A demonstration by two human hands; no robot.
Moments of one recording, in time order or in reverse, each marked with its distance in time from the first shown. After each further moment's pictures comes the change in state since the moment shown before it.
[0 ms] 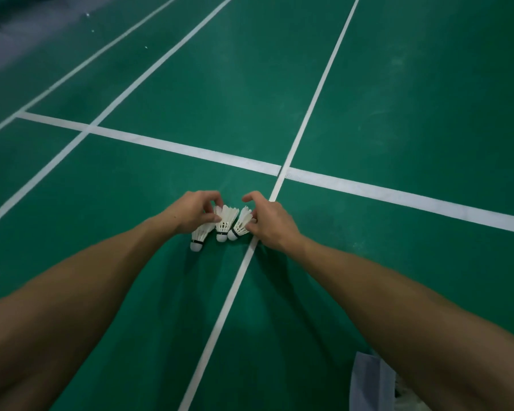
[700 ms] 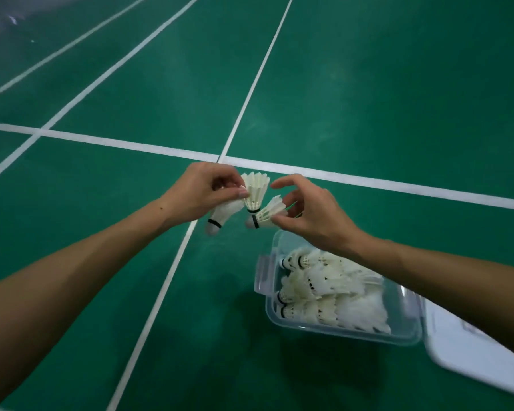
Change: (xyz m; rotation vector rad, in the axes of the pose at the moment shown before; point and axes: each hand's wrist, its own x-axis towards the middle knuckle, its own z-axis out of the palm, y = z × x) left_hand -0.182 0.233 -0.008 -0.272 0.212 0.531; right_hand -0.294 0.001 -0.185 0.153 0.221 -0.079
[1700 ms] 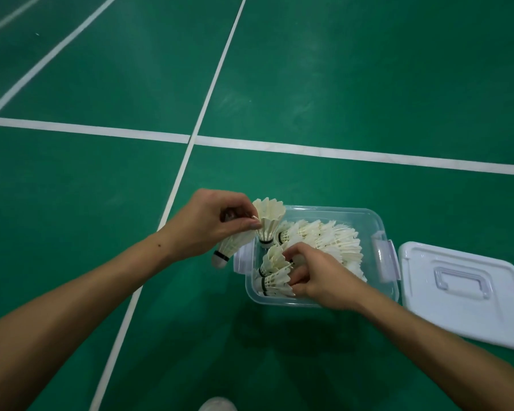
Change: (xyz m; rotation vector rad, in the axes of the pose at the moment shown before) left_hand -0.042 0.042 0.068 -0.135 -0.146 0.117; right_hand -0.124 0.050 0.027 0.036 -0.363 0.499
